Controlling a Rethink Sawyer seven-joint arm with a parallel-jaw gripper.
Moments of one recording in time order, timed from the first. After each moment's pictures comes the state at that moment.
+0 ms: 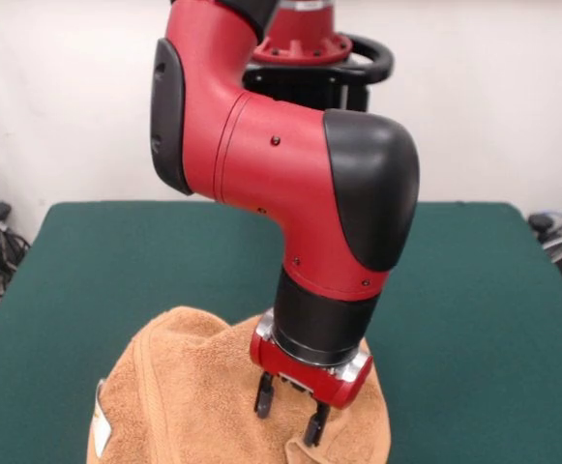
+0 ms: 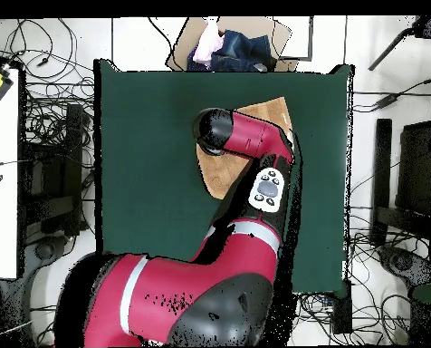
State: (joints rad) arm -0.06 -0.18 -0.29 1.11 0.24 0.60 1.95
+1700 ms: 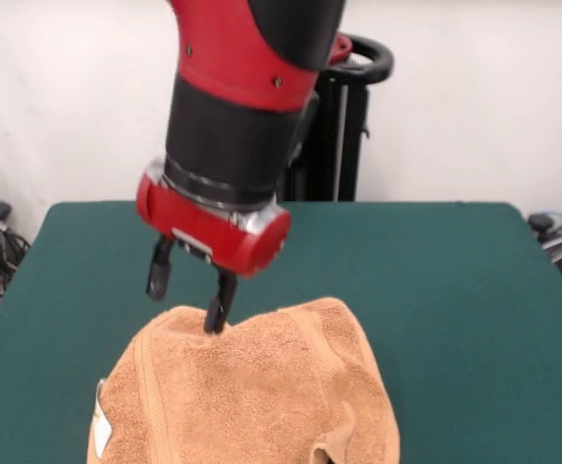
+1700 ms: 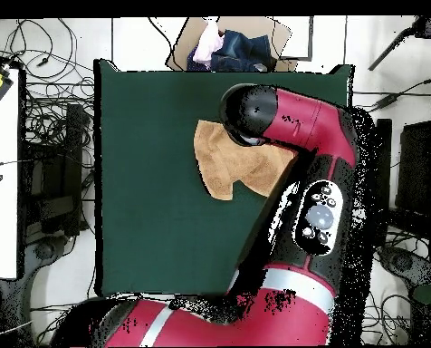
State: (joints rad) arm -0.14 -0.45 -0.30 1.11 0.05 0.83 1.94
